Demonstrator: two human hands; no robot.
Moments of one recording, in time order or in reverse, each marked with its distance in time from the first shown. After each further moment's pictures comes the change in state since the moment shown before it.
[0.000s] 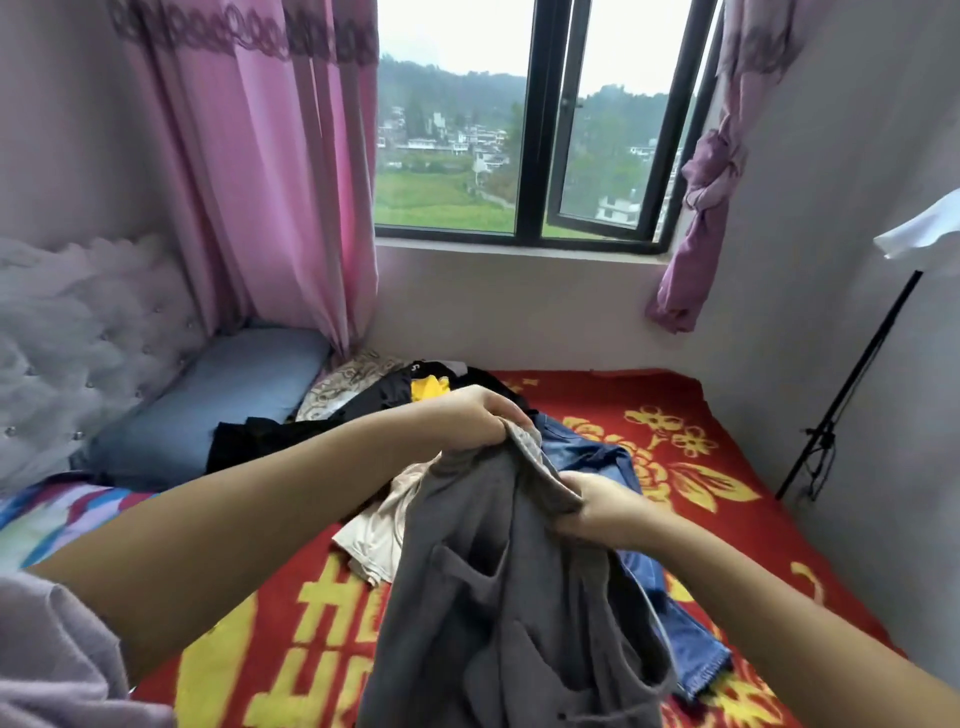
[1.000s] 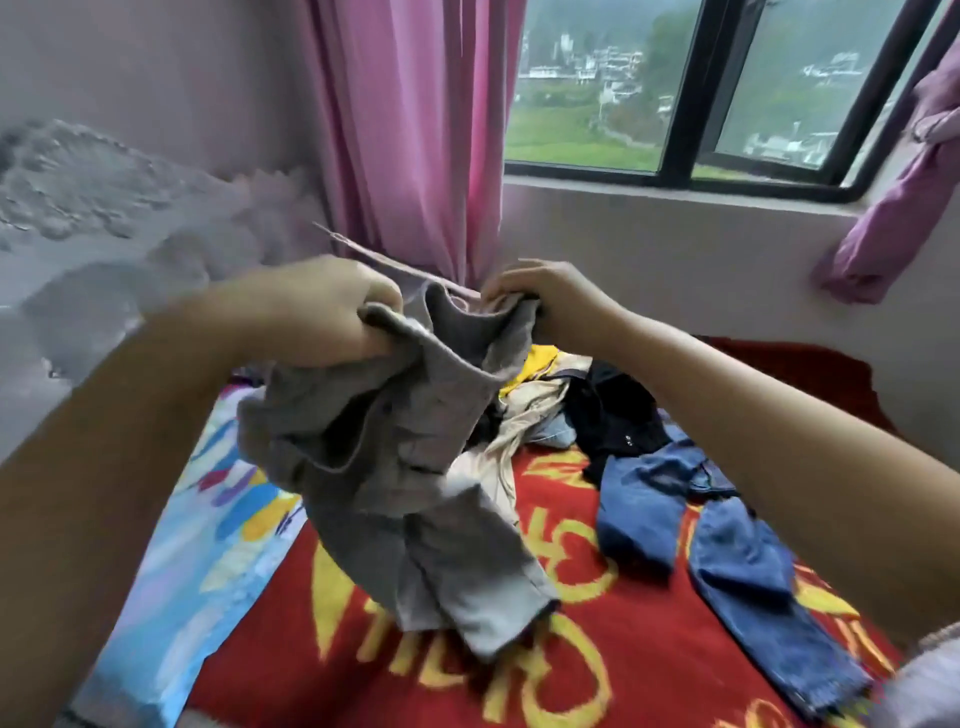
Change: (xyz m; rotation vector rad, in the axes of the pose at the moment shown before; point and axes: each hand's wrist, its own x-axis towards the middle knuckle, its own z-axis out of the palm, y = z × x) left_hand -0.166 -0.065 -0.159 0.688 0.294 -0.118; right_hand 0.123 -0.197 -0.014 -0.037 0.209 -0.914
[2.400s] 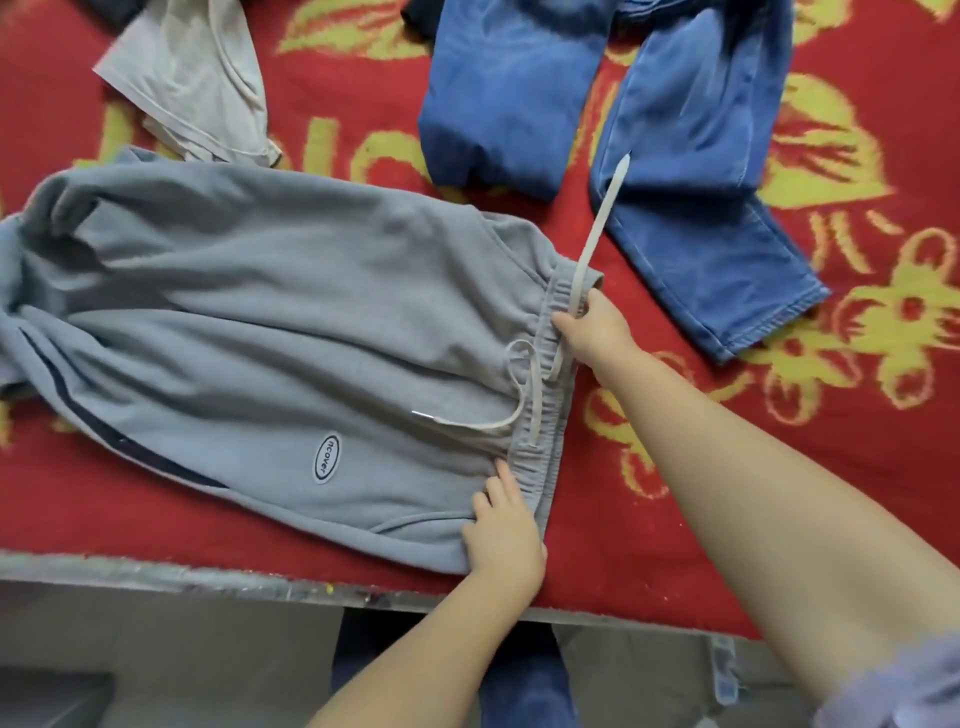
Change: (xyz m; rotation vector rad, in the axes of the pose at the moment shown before) left_hand -0.049 0.322 0.717 -0.078 -0.834 -0.401; right_hand -0.515 0.285 0.315 0.374 -0.166 1.692
